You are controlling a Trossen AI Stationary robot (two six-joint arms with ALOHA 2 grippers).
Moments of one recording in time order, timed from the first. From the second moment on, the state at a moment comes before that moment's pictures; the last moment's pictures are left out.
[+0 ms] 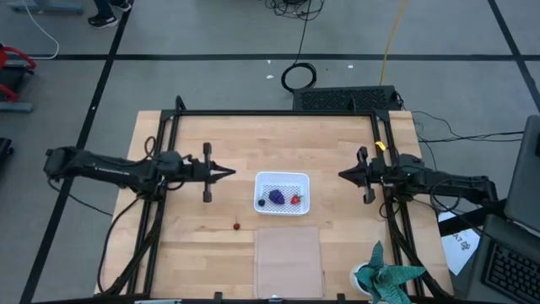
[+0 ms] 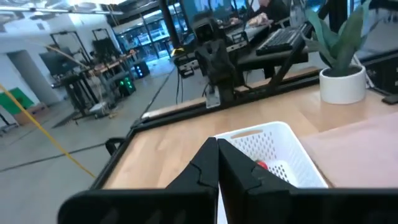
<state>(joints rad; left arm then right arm) 0.01 0.83 0.31 0.48 -0.02 0.31 -0.14 0.12 0.07 0.09 -0.16 0.09</state>
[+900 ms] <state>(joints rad) -0.07 0.45 0.17 0.22 -0.17 0.30 -0.16 0.01 0.08 -0.15 -0.16 0.10</state>
